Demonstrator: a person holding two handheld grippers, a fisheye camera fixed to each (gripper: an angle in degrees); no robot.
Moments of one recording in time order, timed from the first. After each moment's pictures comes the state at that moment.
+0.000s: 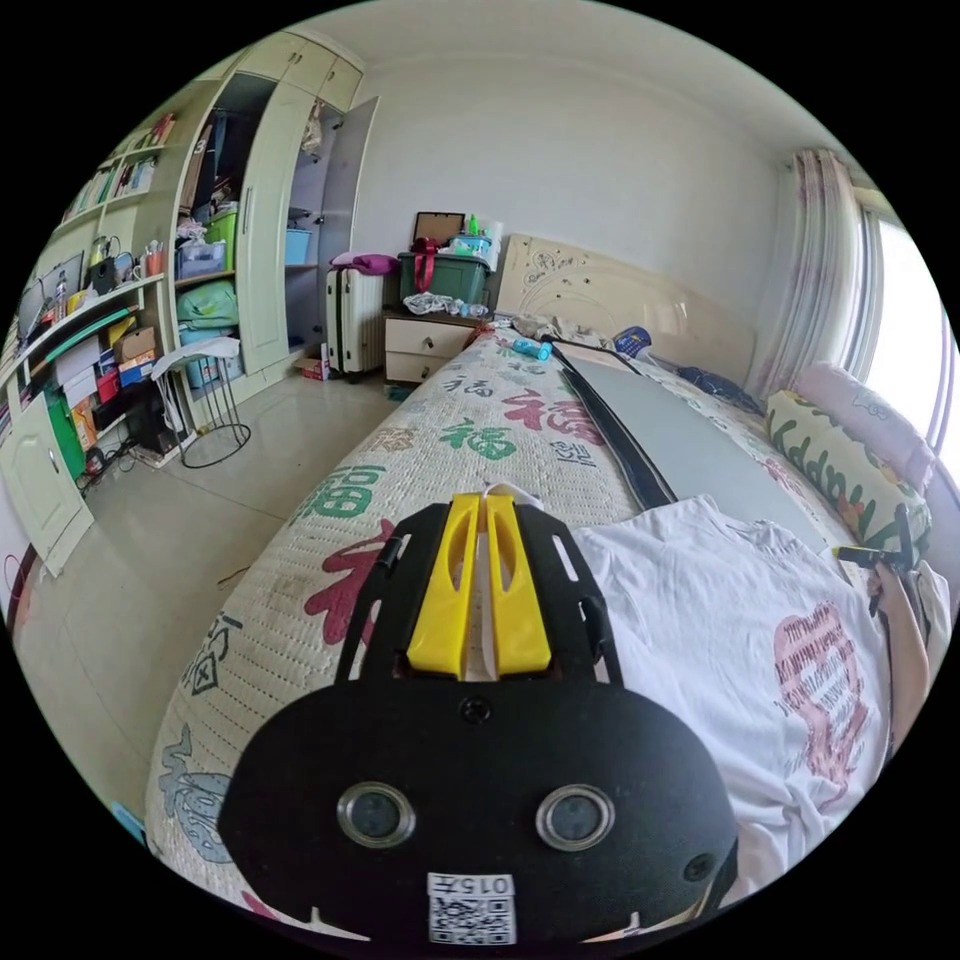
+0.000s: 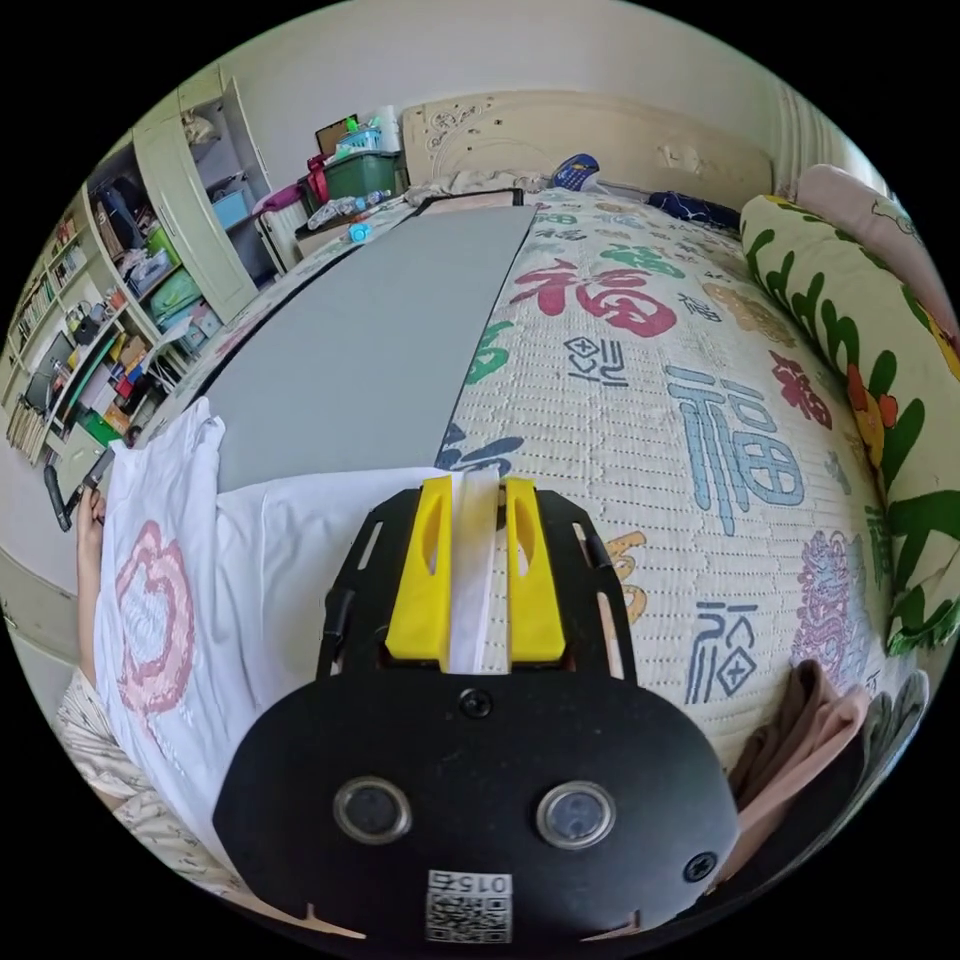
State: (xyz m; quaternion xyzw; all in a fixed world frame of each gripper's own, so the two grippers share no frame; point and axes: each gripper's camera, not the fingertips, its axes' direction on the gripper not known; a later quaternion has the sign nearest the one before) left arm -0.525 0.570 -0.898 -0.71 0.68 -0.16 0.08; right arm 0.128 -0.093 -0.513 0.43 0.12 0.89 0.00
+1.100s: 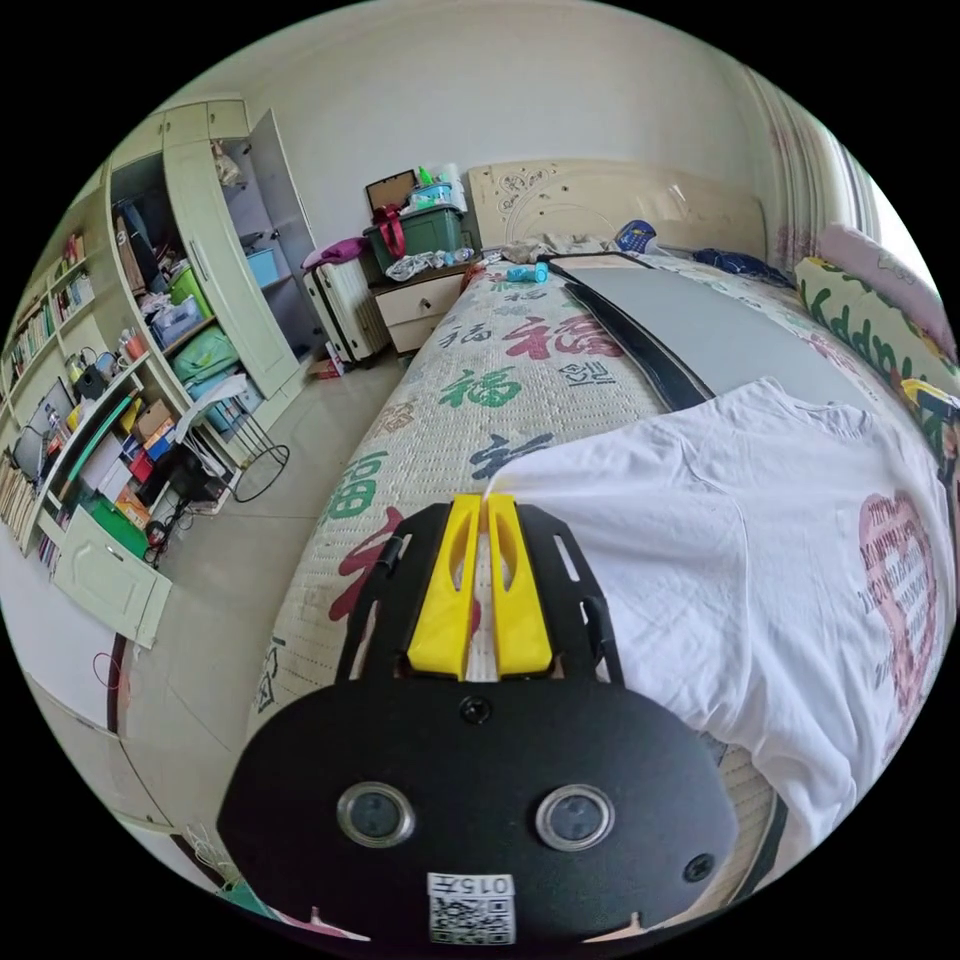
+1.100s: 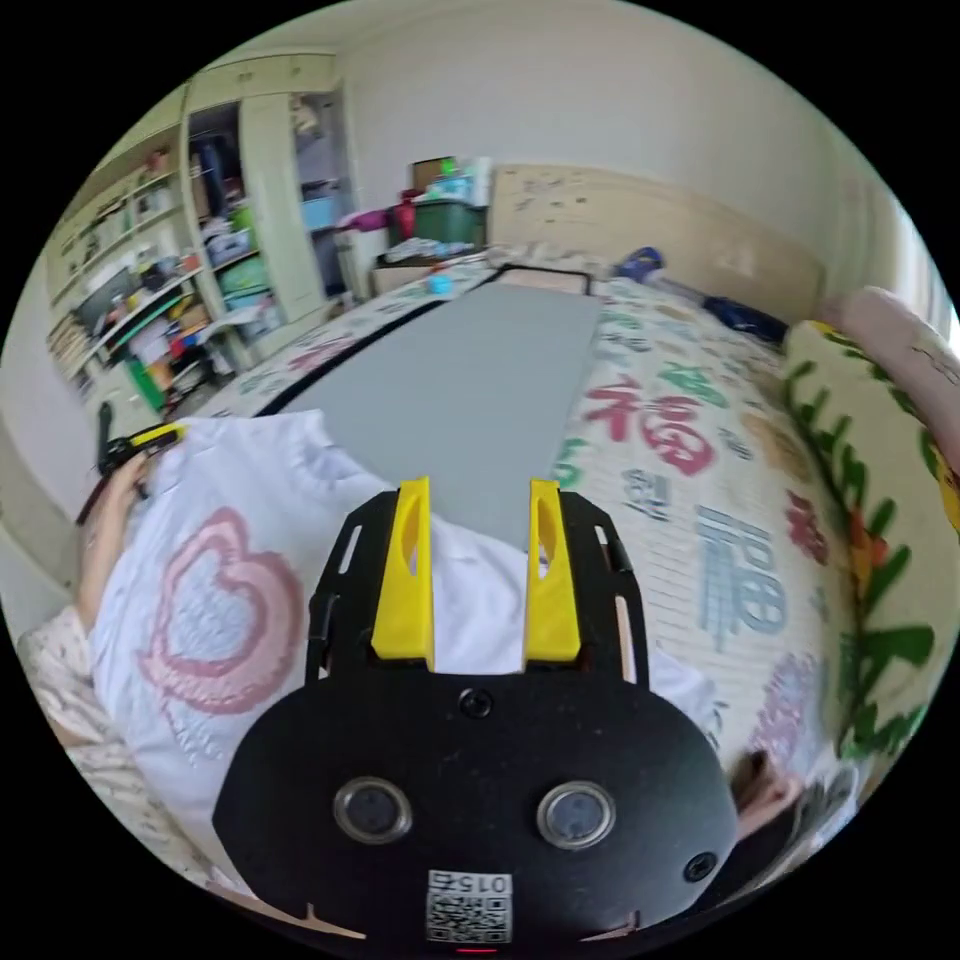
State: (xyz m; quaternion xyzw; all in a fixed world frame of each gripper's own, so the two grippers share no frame) left arm -0.435 0.449 -0.865 -0.64 0.76 -0.01 0.10; right arm 0.151 -0.132 -0.506 0.44 0.24 0.86 0.06
